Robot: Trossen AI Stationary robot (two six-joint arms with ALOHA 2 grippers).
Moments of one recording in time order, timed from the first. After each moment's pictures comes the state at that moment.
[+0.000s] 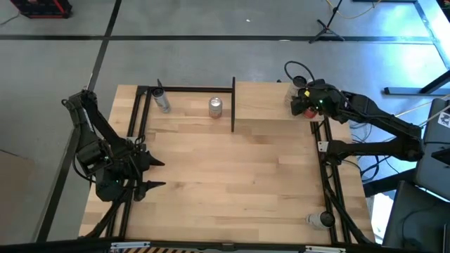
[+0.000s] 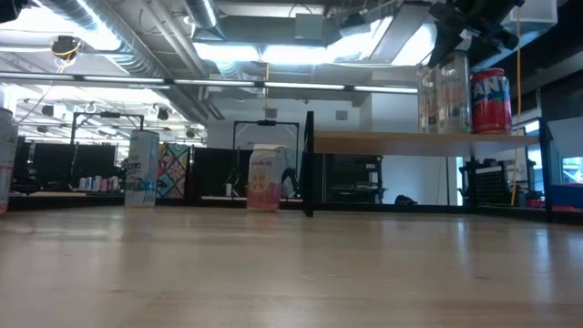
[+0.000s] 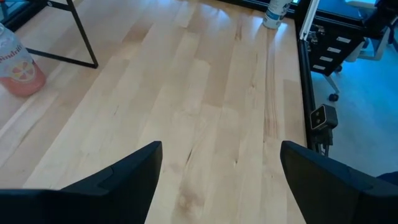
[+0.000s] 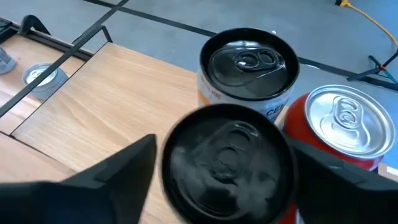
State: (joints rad) left arm -0.98 1.06 1.11 -1.03 -0.79 -1.05; right arm -0.37 0.92 1.13 -0.98 0.54 0.52
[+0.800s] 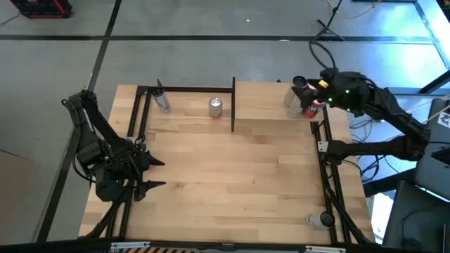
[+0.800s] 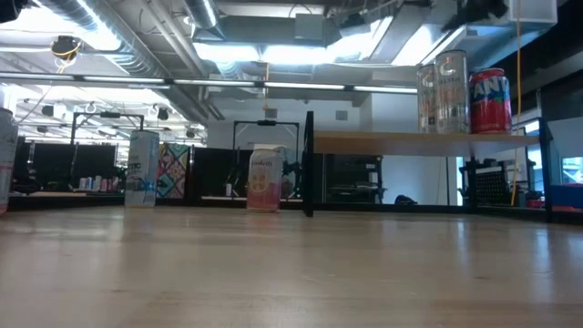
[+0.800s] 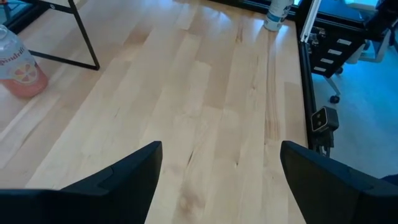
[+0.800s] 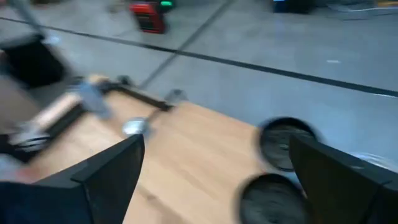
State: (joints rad) left arm -0.98 1.06 1.11 -1.03 -0.80 -1.04; right arm -0.35 0.92 1.36 -0.92 0.38 0.48
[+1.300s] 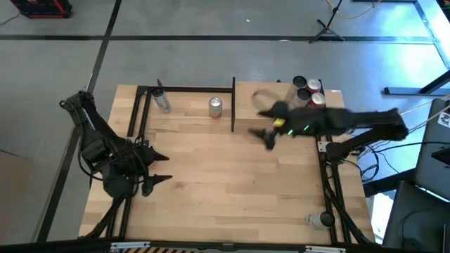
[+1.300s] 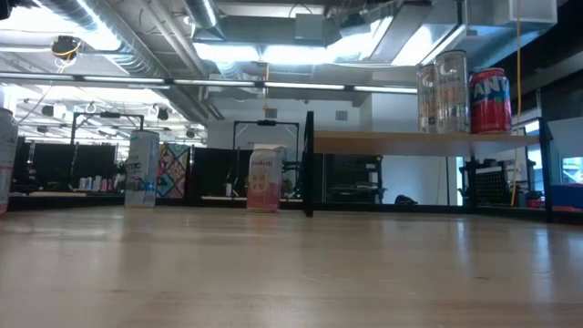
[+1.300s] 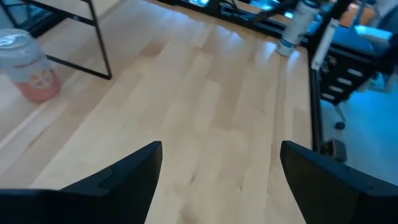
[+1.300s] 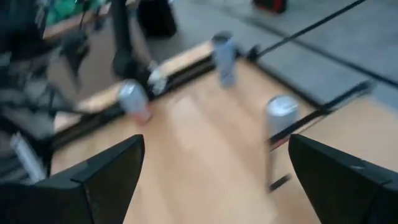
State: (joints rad) left arm -0.89 1.06 1.11 -0.97 -0.83 -1.04; right arm 0.13 1.23 1.36 -0.59 0.37 0.47
